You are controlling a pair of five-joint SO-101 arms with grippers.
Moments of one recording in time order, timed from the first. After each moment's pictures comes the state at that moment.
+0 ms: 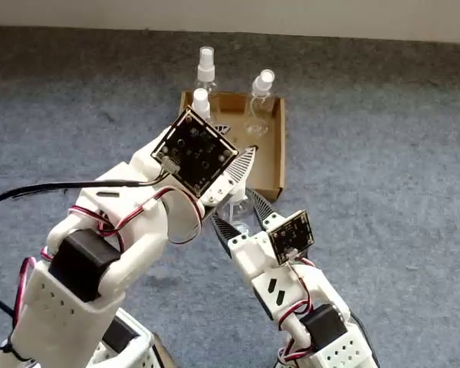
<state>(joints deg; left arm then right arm) 30.1 -49.7 18.2 60.9 -10.2 -35.1 -104.7 94.4 26.2 2.8</state>
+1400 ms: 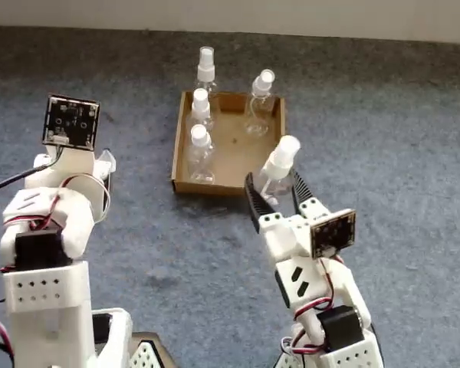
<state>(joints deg) -13.2 -56.7 42.7 58.9 -10.2 -21.9 -103.2 83.7 25.2 2.8</state>
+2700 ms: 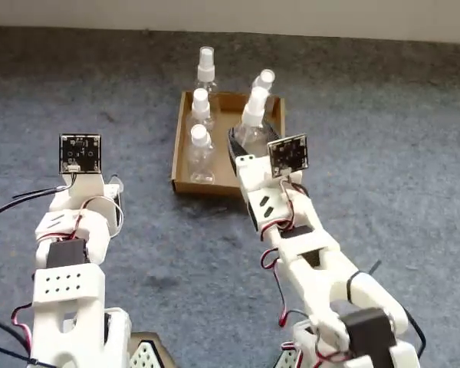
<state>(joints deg) -15.3 -56.7 70.3 34.4 -2.8 -21.0 -13.8 66.9 -39.1 2.7</state>
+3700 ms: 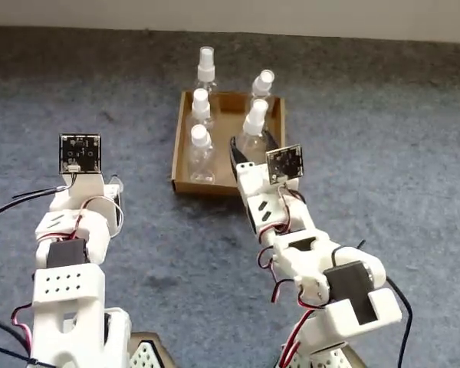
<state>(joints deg) -15.3 -56.7 70.3 34.4 -2.8 -20.4 1.4 65.5 -54.6 2.6</state>
